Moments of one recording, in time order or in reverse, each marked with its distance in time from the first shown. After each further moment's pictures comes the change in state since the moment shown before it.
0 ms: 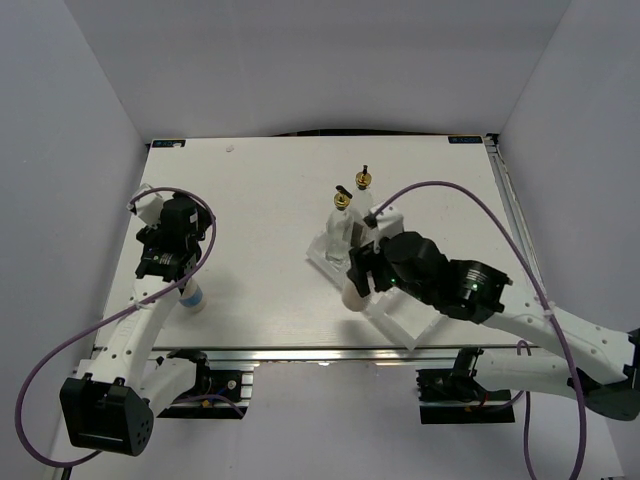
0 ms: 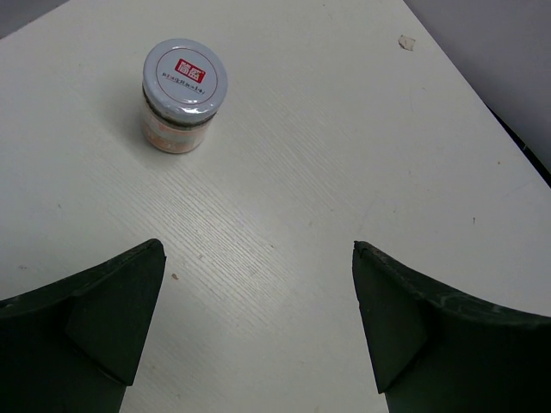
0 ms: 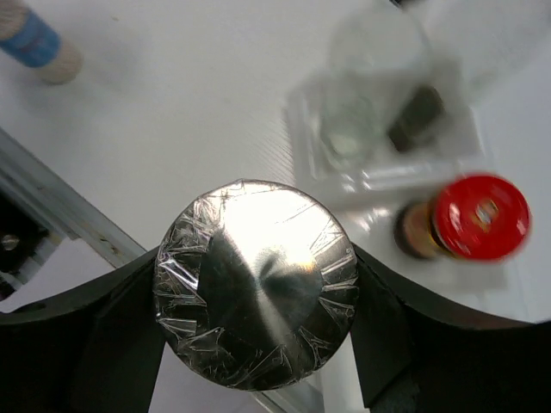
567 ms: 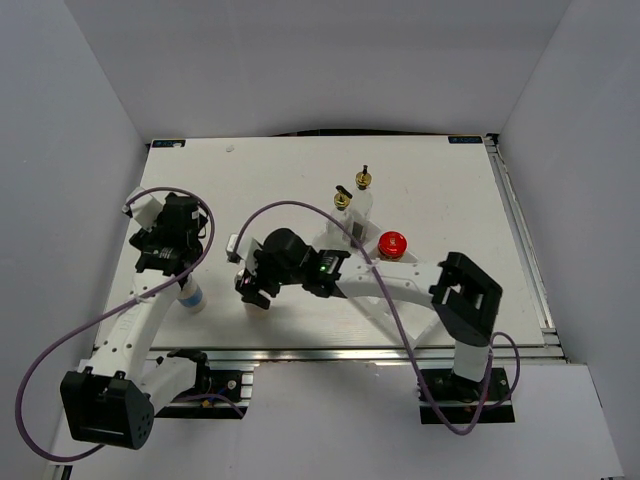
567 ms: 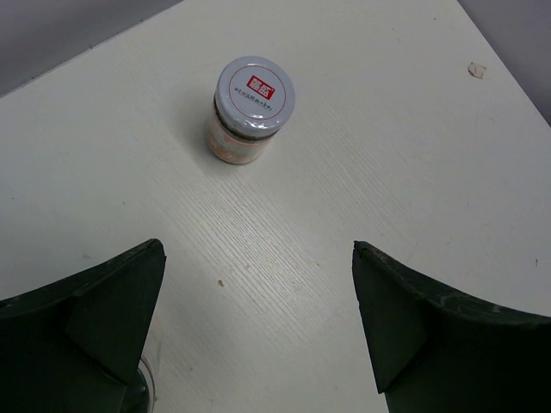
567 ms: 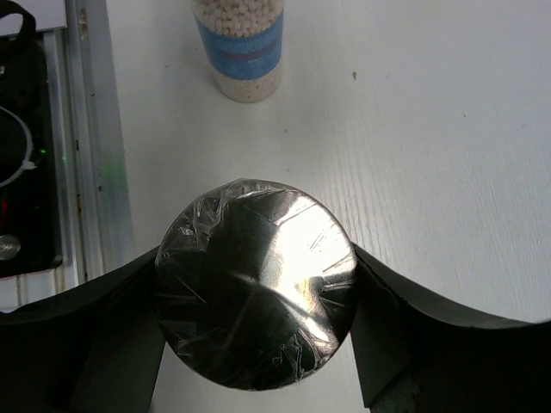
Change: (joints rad) left arm 0.000 0.036 0.043 -0.114 -0.144 -0.038; right arm 0.054 0.833 0.274 0.565 -0.520 -0.431
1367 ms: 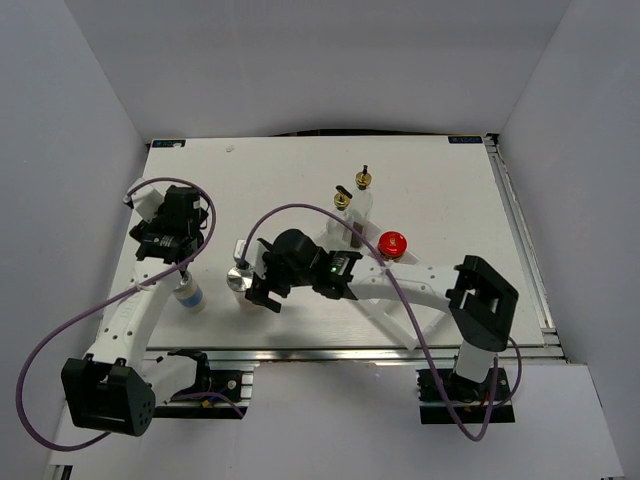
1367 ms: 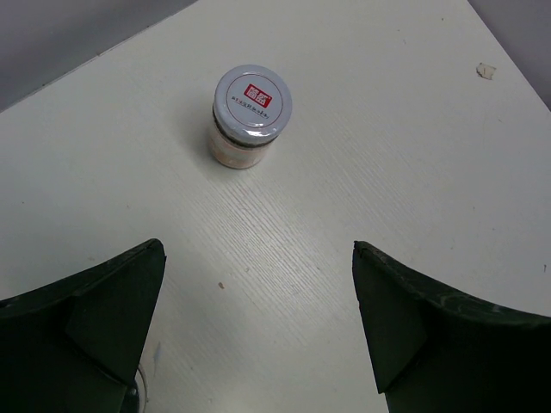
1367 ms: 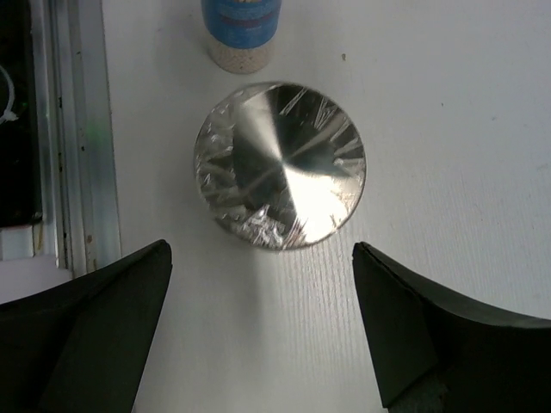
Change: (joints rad) left arm 0.000 0.072 0.086 -0.053 -0.002 0.002; right arm -0.005 -0.135 -0.108 -0.046 0.007 -0.104
